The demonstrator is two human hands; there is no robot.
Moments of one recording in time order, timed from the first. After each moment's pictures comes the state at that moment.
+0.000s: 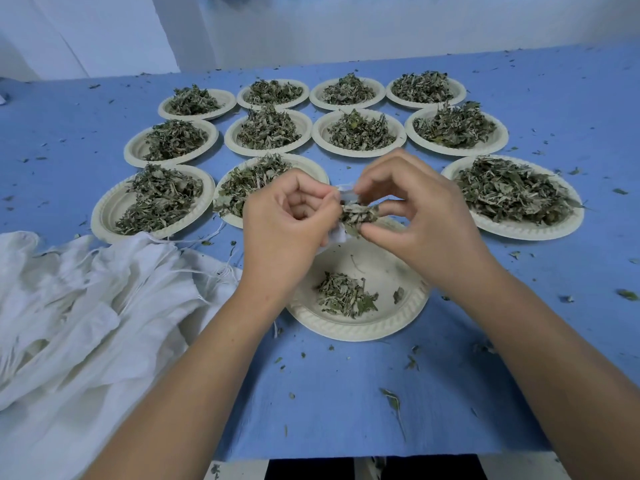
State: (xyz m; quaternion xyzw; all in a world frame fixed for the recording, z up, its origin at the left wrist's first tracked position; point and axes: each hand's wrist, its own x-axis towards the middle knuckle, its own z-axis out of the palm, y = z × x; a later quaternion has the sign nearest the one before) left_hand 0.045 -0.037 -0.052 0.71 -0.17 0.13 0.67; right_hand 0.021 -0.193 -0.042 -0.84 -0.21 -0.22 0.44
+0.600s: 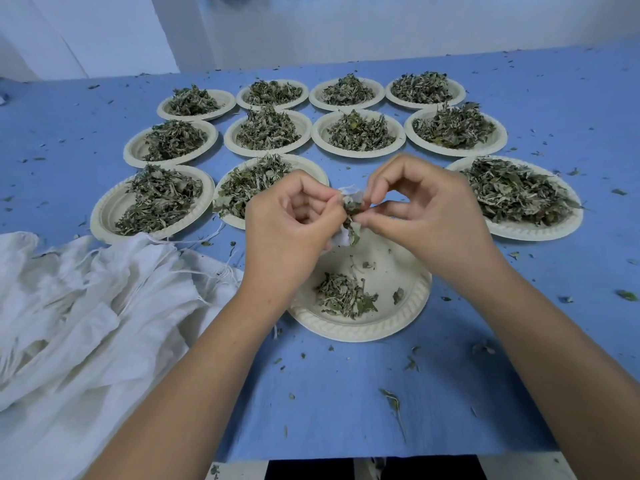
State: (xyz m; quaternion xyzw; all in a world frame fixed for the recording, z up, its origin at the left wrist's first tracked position) left_hand 0.043 -0.038 -0.053 0.71 -0.20 0.14 0.66; right_hand 0.023 -0.195 -0.043 -0.74 -0.18 -0.15 0.63
